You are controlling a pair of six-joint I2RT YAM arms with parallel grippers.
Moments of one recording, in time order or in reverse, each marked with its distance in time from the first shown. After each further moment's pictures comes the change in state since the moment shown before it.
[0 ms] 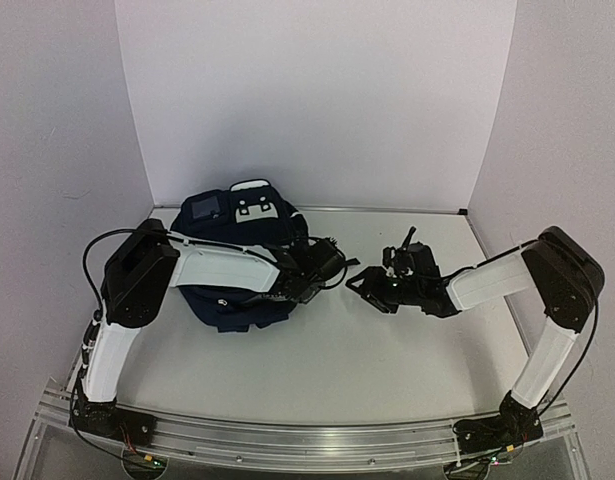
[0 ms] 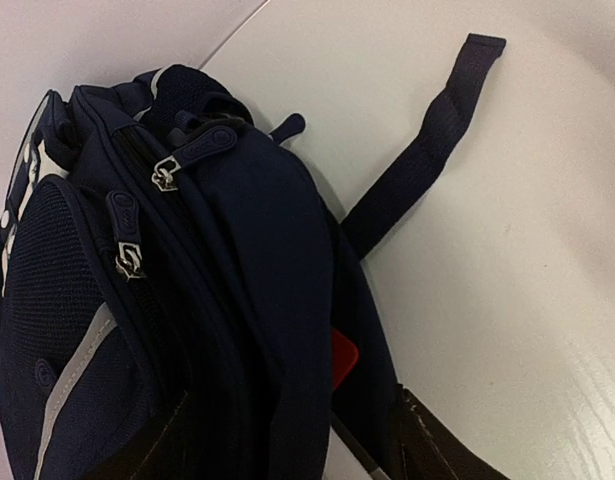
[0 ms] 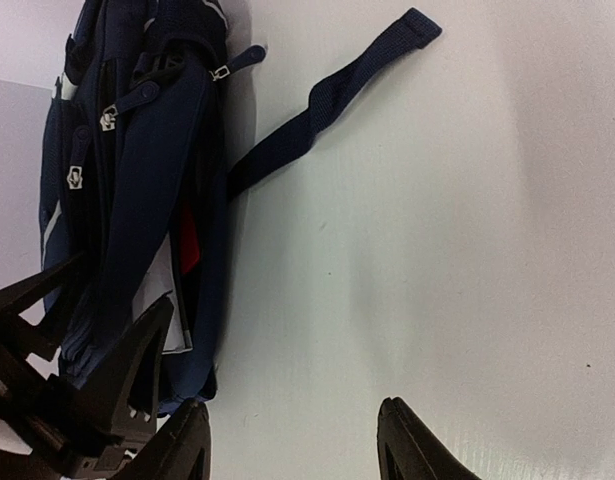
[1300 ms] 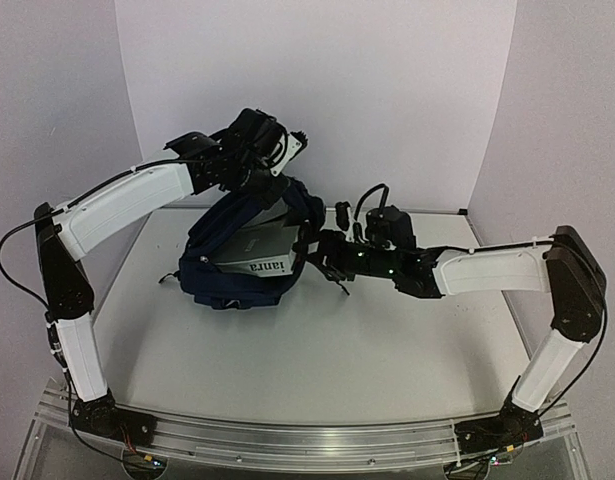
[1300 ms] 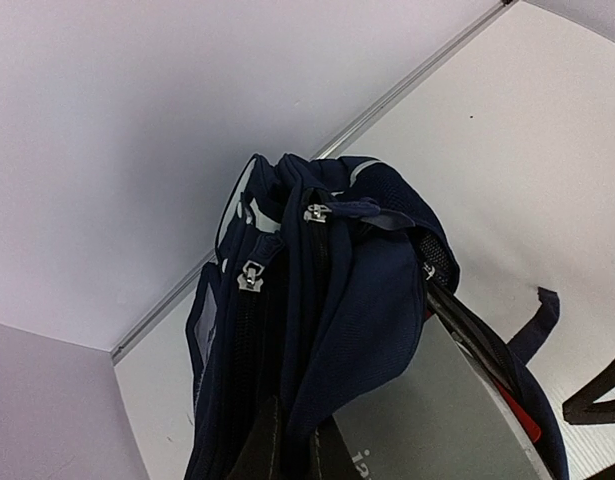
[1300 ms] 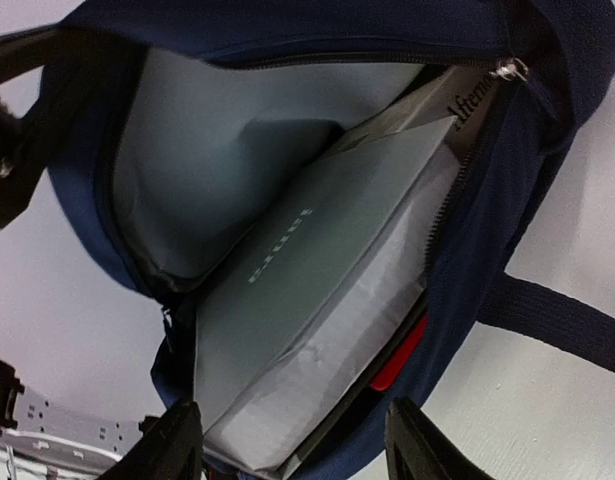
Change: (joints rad) left arm 0.171 -0.344 0.334 -0.373 0.275 0.244; right arm 0.199 -0.052 0.286 -0.023 -0.060 -0.058
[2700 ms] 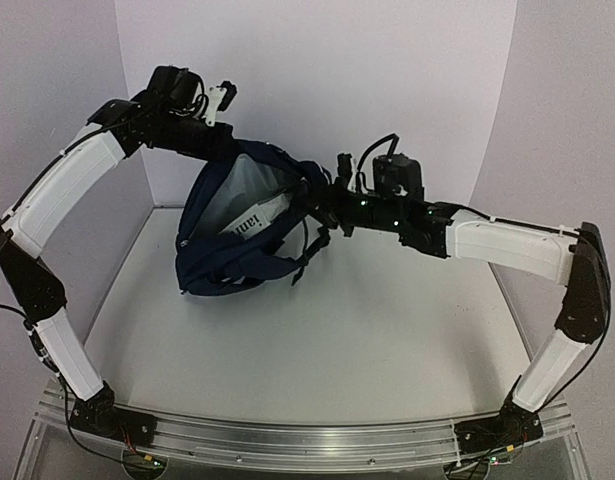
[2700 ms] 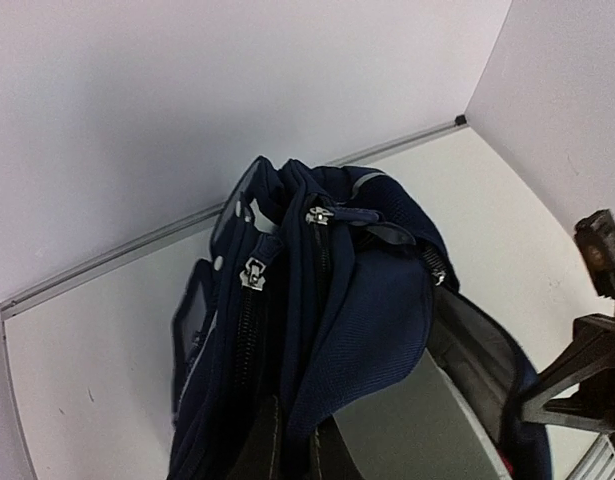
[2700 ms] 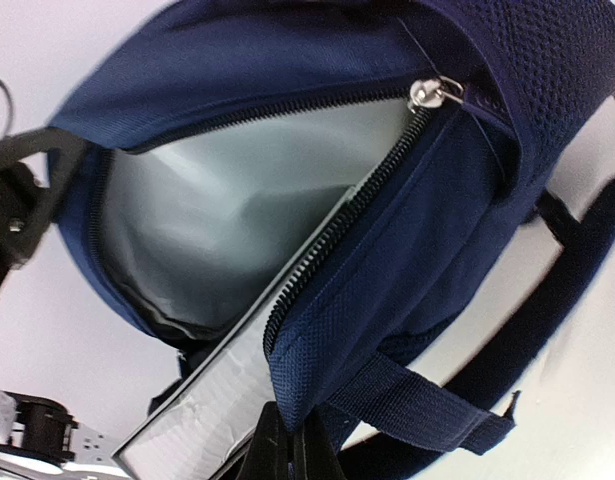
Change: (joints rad) left arm 0.250 -0.138 0.059 -0.102 0.449 -0.281; right arm -0.014 0.000 0.276 -0.215 -0.038 0.076
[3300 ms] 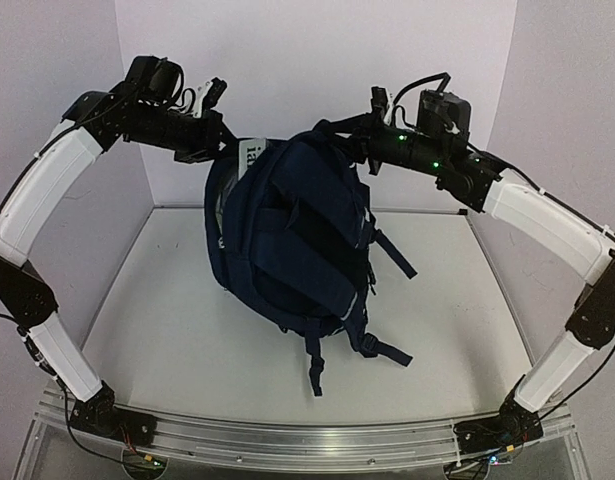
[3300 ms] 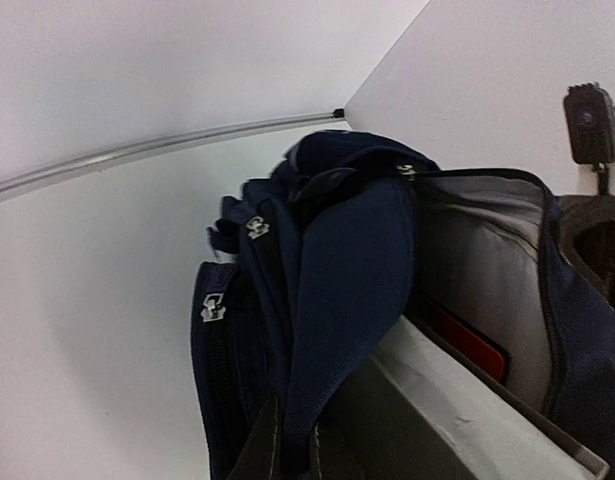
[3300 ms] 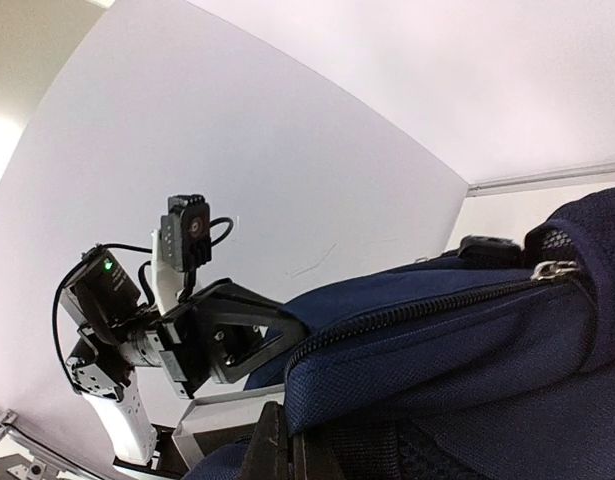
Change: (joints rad) left arm 0.024 -0.088 0.057 -0.117 0.330 -0.295; right arm -0.097 -0.104 0.319 -0.184 -0.077 0.022
